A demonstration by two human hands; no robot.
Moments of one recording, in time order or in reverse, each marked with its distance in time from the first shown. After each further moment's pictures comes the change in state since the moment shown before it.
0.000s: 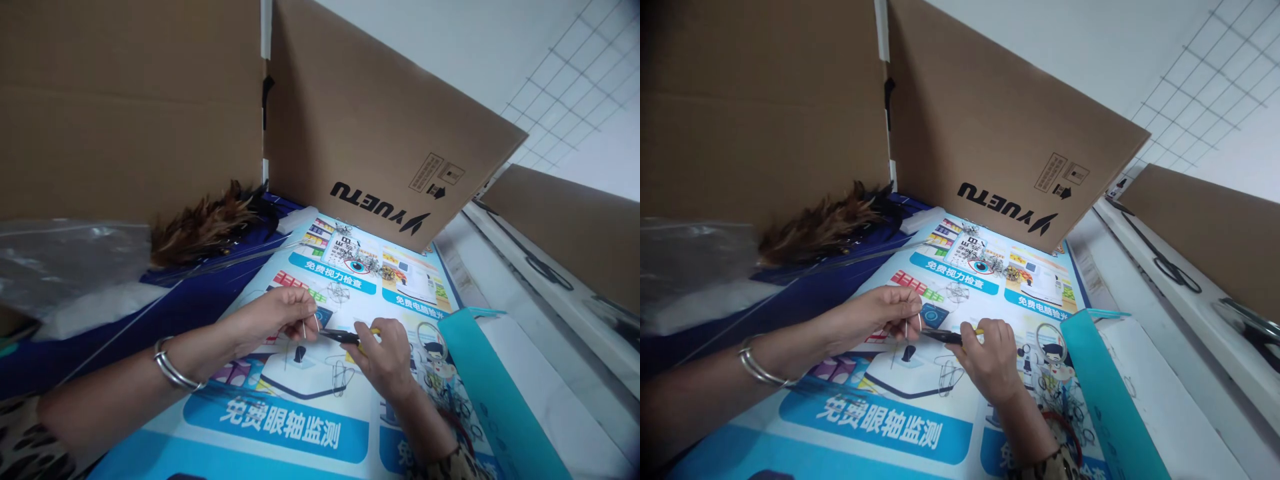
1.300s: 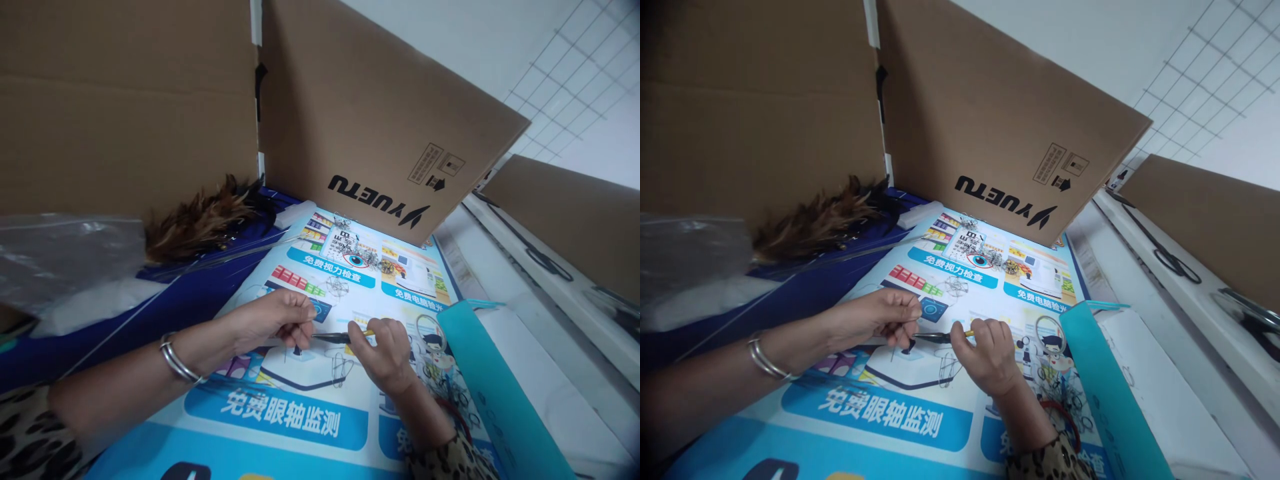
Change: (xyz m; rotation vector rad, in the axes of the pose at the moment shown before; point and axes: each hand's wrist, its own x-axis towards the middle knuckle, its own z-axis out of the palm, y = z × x) left_hand 0.002 -0.012 -0.001 -0.063 -0.068 -0.114; right_hand -0.006 0.001 0.000 -0.131 0.144 -0.166
